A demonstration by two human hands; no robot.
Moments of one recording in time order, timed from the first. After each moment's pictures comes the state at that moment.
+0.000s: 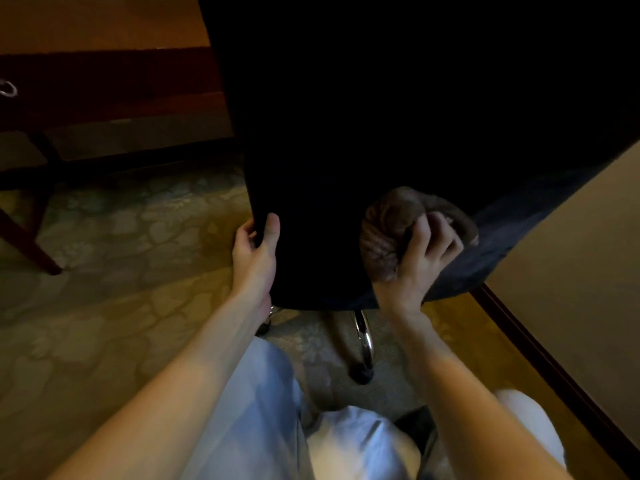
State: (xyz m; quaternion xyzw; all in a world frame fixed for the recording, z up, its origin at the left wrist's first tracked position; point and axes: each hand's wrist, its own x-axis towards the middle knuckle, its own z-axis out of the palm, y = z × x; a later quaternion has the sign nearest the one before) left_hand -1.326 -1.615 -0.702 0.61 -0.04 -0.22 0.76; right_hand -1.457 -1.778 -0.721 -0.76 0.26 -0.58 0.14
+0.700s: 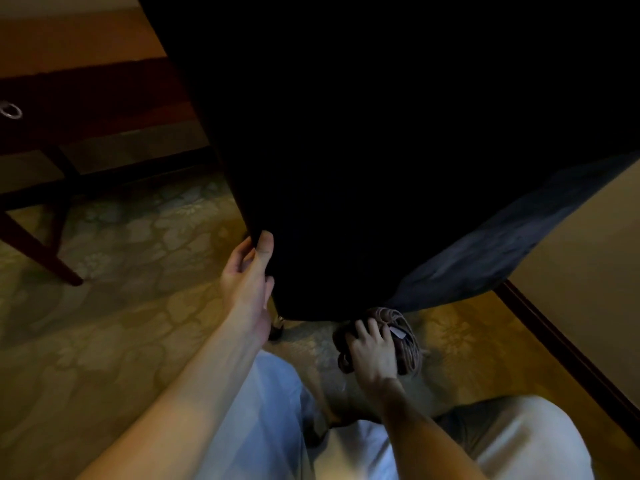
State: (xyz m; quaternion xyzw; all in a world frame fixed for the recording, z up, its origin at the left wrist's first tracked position) left_hand -1.341 -1.617 -0.685 0.56 0.03 -0.23 0.80; right_hand -1.485 -1.749 -0.887 -0.97 0.23 -0.04 -0.02
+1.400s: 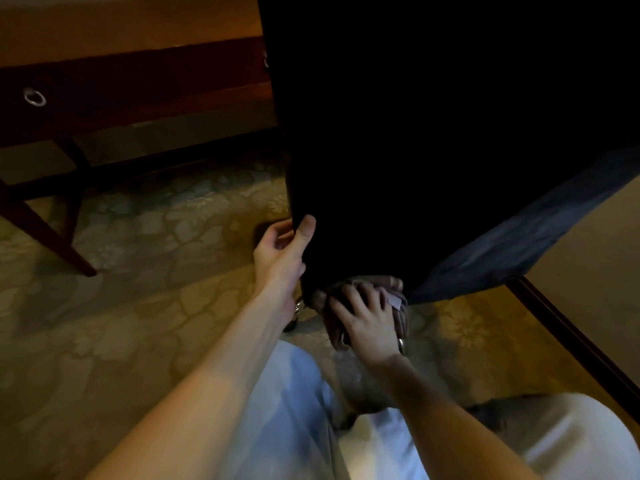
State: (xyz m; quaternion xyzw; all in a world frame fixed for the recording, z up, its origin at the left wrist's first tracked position) left_hand -1.325 -1.601 -0.679 0.63 -0.03 -0.26 0.73; right_hand -1.444 -1.714 -0.854 -0.98 0.12 -0.16 -0.04
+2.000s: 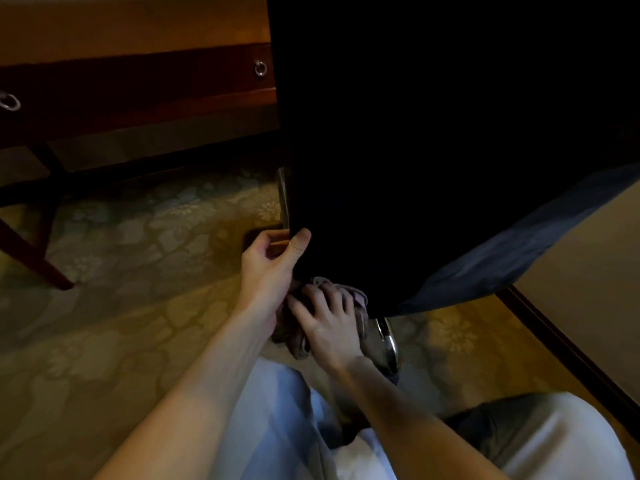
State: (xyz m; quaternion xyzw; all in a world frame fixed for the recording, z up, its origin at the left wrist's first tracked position) left_hand -1.303 -1.580 -0.680 0.68 -0.12 -0.24 0.68; right_hand -1.395 -1.666 -0.819 -0.96 0.10 -0.25 -0.05
